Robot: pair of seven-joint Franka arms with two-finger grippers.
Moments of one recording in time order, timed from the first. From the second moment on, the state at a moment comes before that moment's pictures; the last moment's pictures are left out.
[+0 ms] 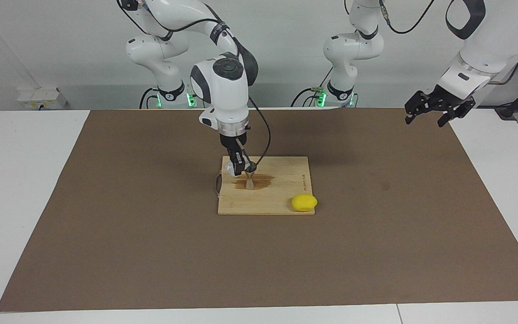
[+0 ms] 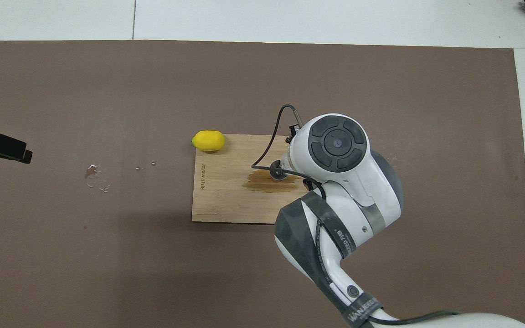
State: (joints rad) left arm 0.04 0.00 -0.04 -1.55 -0.04 1.48 0.16; right arm 0.46 0.23 0.07 -1.76 -0.09 2.08 1.86
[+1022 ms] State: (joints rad) left arm 0.01 -0.02 -0.04 -1.60 -0.04 1.53 0.12; right arm 0.36 0.23 0.06 -1.76 0.22 2.07 1.74
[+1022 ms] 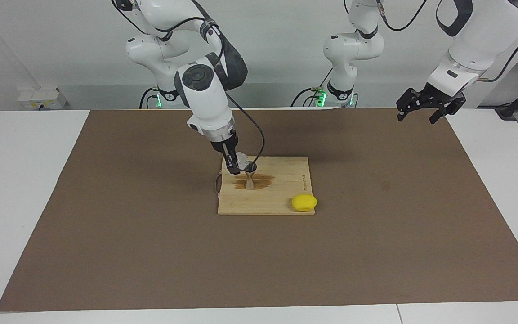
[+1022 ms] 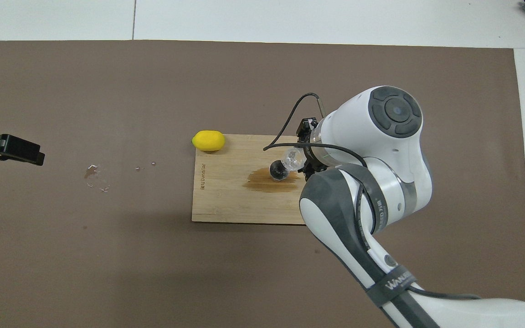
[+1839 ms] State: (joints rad) left arm 0.01 -0.02 -0.03 -1.61 -0.04 1.54 0.10; right arm 0.05 0.23 0.06 -1.91 0.68 2.06 1.30
